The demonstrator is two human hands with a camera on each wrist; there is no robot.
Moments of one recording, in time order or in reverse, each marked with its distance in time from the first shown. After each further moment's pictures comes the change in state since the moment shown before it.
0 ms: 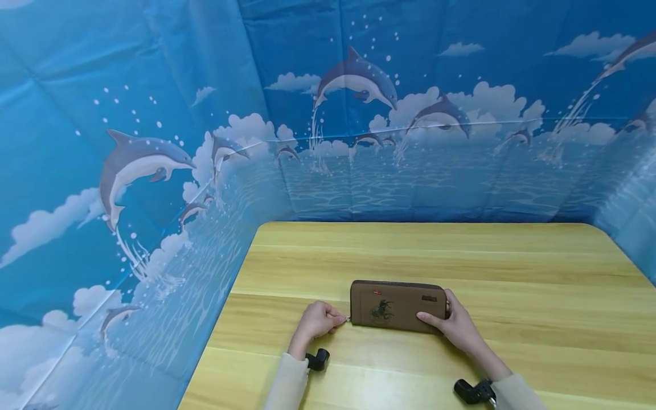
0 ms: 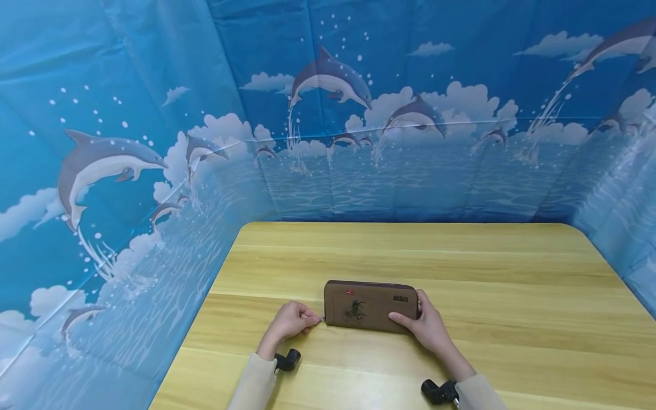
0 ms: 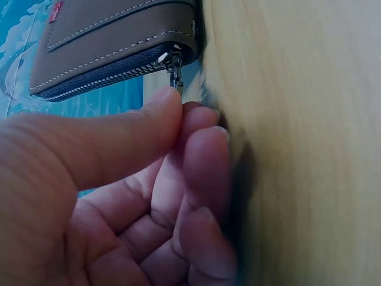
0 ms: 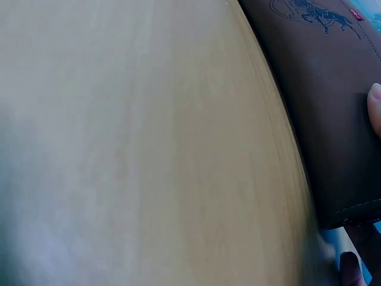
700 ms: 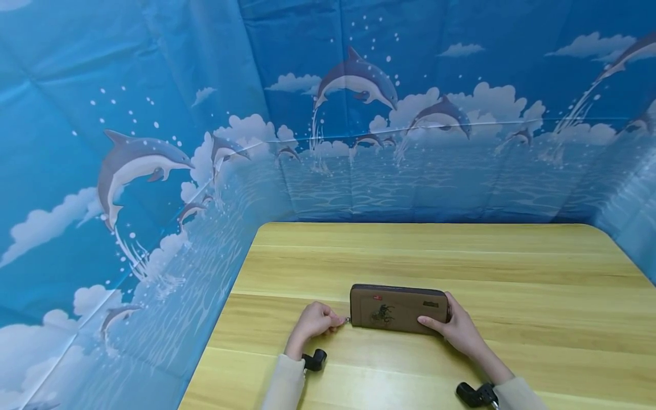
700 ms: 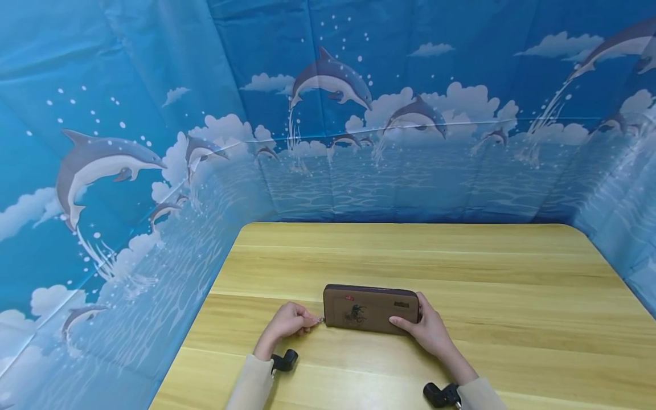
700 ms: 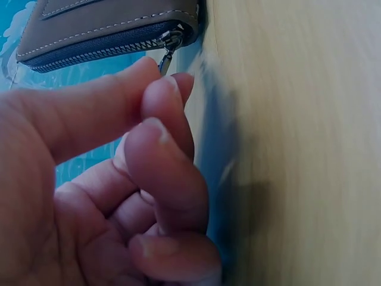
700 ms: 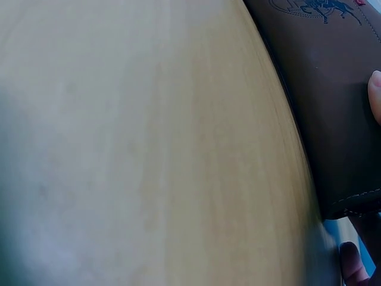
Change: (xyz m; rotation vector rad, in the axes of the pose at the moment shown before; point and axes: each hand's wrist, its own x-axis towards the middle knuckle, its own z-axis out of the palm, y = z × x) left_hand 0.001 -0.008 -0.003 -0.081 -0.027 0.013; right_hand -0.005 0.003 -0.002 -0.030 -0.015 -0.059
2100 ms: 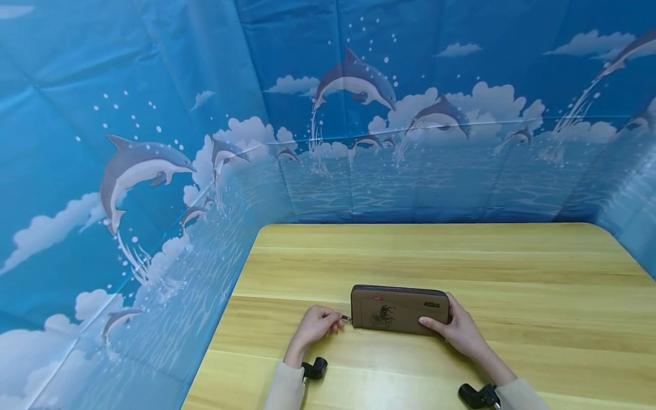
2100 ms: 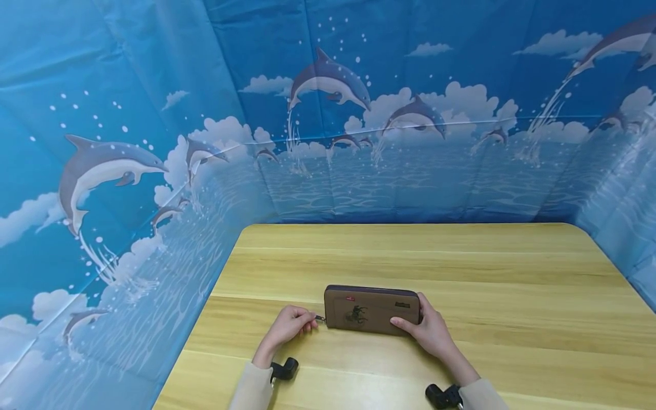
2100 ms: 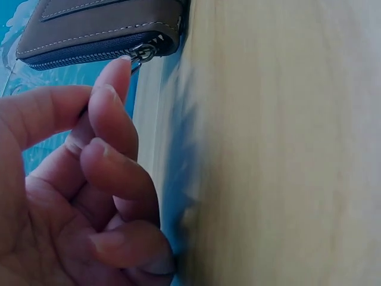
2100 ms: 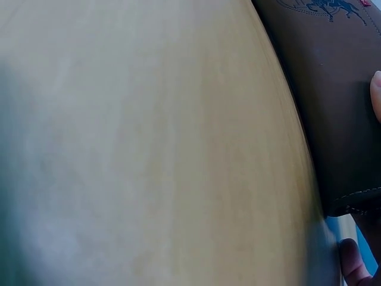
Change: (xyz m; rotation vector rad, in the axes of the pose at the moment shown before) left_hand -0.001 -0.005 0.005 -0.194 0.010 0.057; right_hand -0.001 0.000 0.000 -0.012 0.011 -0.026
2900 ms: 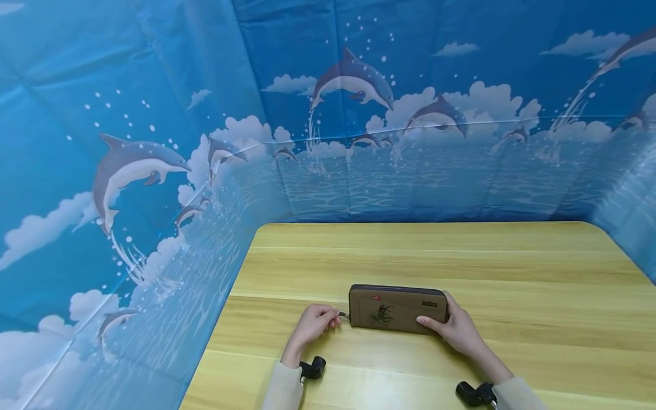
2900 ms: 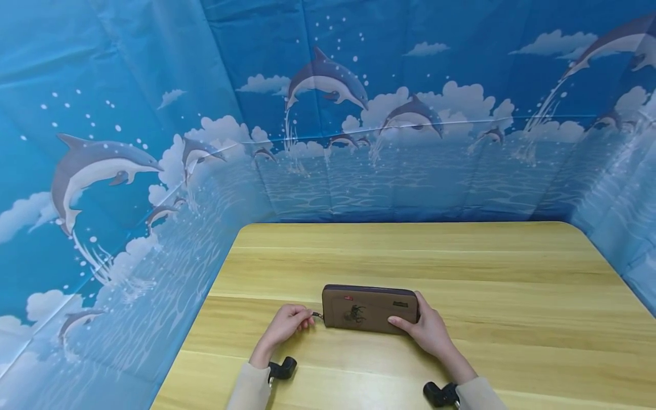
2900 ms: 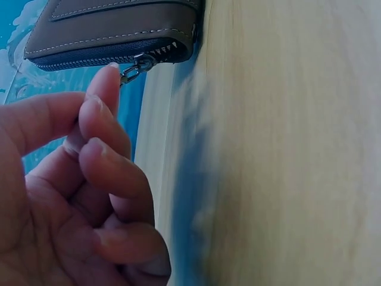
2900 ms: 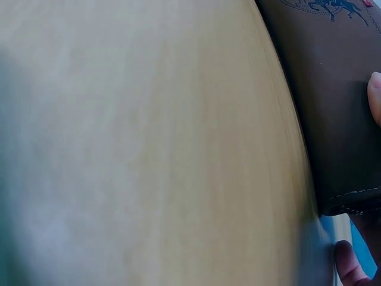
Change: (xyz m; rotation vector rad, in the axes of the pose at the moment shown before) left_hand 0.002 -0.001 -0.001 -0.013 0.005 0.023; right_hand 0.002 0.001 0.000 -0.111 0.038 -0.010
